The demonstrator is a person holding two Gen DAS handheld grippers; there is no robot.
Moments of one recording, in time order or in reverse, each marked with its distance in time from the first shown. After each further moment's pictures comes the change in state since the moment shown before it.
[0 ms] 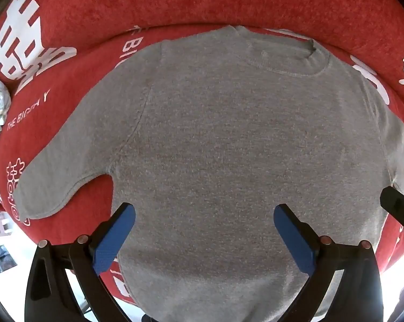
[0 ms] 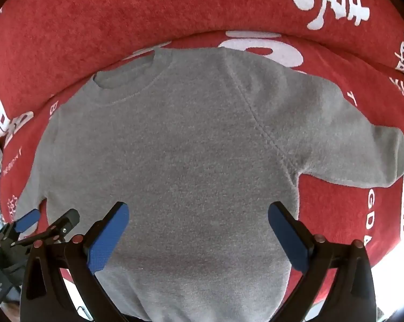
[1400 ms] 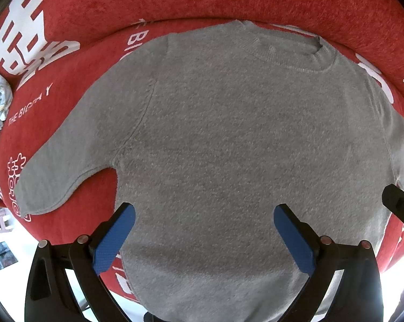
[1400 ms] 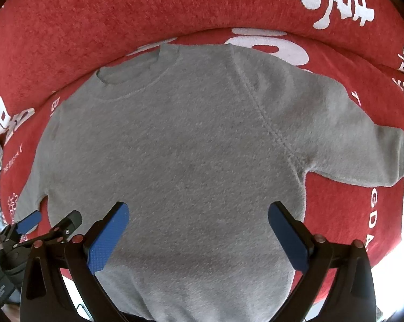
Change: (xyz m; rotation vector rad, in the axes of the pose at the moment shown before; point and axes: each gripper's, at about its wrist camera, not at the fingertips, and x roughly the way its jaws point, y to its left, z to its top) left arm 0.011 0.012 -0.012 0.015 0.074 -0.058; right arm 0.007 0.003 -0.006 -0.001 -0.035 0.075
